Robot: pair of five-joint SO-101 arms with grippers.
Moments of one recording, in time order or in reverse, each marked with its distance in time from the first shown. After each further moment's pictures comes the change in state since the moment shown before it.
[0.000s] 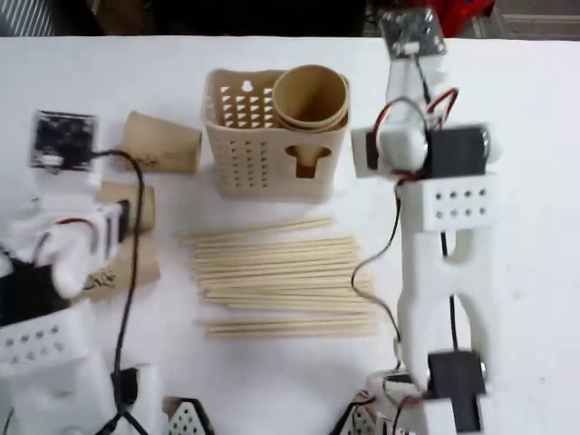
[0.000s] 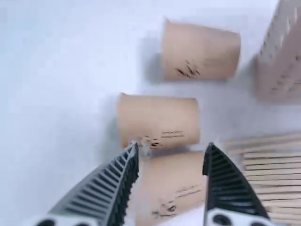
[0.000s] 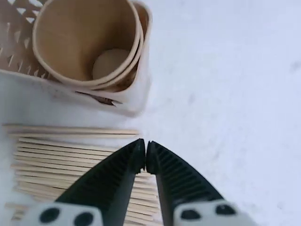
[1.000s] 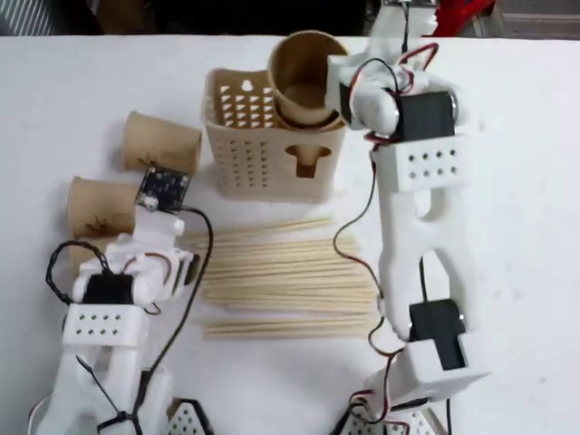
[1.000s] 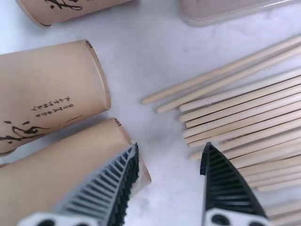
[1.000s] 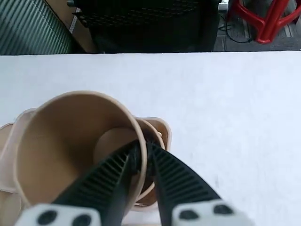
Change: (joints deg) left arm 15.9 0.0 34.6 -20.7 3.1; right arm -3.5 18.1 -21.7 -13.1 -12.3
